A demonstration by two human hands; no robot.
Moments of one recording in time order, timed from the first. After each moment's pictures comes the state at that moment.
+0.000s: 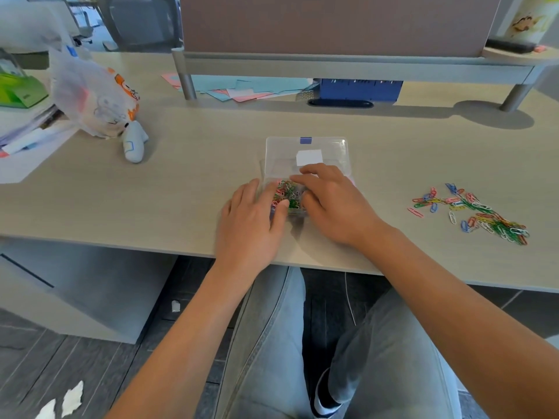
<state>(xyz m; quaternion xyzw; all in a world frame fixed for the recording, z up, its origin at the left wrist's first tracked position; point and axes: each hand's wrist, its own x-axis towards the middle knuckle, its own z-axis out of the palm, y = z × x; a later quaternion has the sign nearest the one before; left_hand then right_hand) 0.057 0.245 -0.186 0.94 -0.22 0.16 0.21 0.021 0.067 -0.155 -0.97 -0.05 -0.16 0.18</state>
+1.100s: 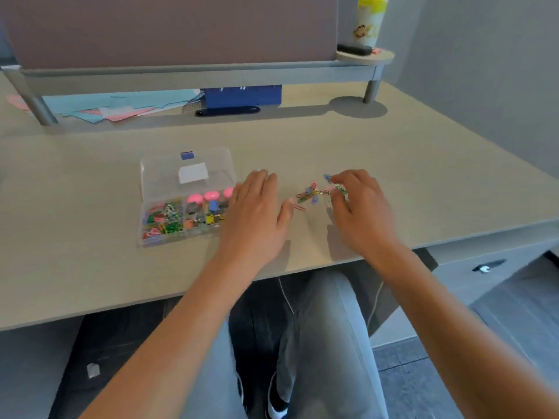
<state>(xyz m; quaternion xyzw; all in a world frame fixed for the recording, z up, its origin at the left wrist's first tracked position) 0.002 0.091 -0.149 0.86 -0.43 0.10 0.24 -0.107 -0.070 -0.153 -0.90 0.25 -0.30 0.18</state>
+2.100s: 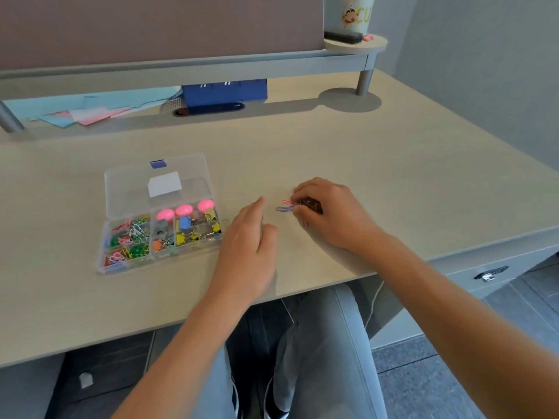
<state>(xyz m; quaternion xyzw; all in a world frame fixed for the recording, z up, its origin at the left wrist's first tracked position) -0.016 0.069 -0.166 0.83 -0.35 -0.06 0.43 -0.070 -0.122 -0.171 -0.93 0.10 -0.22 0.27</state>
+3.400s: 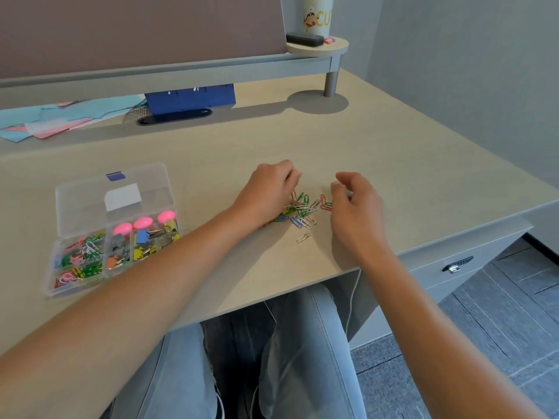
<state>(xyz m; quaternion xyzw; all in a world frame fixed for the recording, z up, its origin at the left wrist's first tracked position) 0.039 -0.079 -0.160 0.77 -0.54 0.05 0.35 -0.122 -0.150 -0.166 -0.76 0.40 -0.35 0.37</state>
